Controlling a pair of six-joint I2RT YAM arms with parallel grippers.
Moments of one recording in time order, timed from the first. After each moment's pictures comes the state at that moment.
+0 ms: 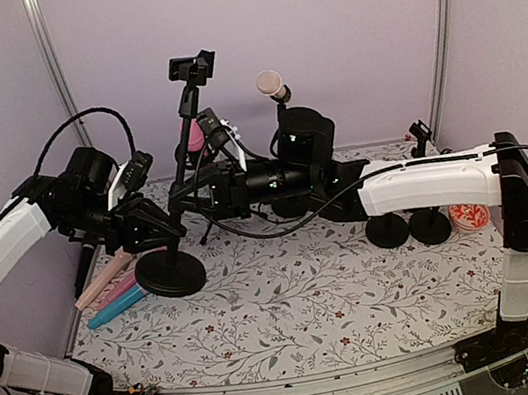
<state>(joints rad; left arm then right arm) -0.39 1.29 1.25 -1.01 1.33 0.66 1.06 1.89 1.55 0.54 -0.69 0.53</state>
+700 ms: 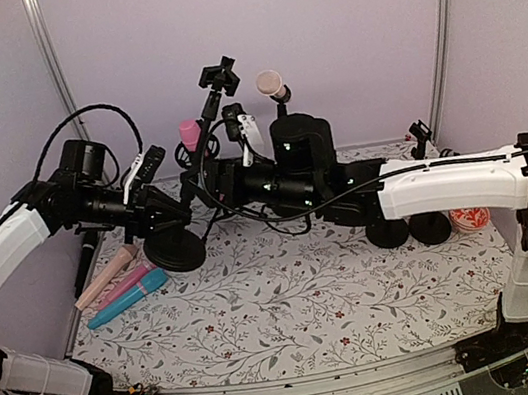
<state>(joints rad) -0.39 1.26 1.21 -0.72 0.98 0.51 1.12 1.80 1.50 0.29 0.02 0.56</state>
